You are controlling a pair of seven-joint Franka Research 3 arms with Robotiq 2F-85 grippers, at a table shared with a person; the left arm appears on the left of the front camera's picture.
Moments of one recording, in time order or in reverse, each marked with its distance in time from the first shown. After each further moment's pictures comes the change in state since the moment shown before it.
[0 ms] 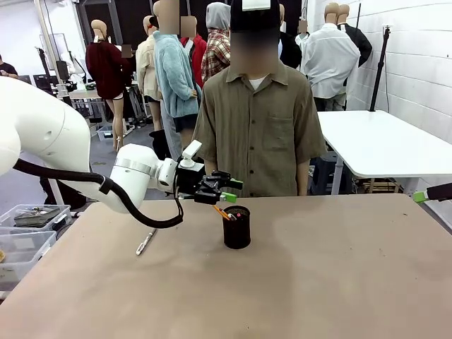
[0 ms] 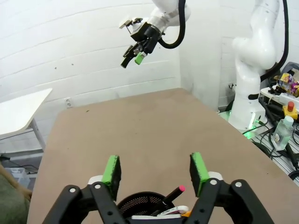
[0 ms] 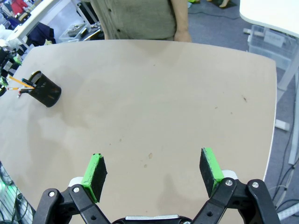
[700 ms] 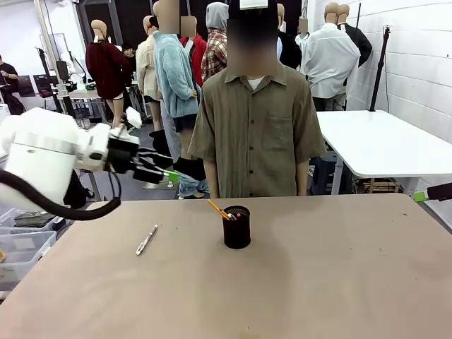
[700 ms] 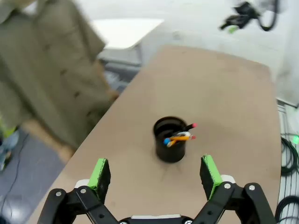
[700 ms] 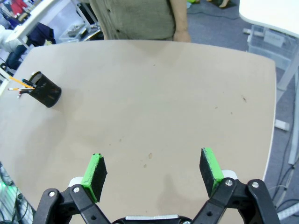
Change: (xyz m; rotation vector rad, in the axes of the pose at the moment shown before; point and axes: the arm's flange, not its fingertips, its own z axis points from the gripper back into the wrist) left arm 0.138 -0.163 0.124 0.731 0.370 0.221; right arm 0.000 -0.001 0.001 -0.001 -0.001 -0.001
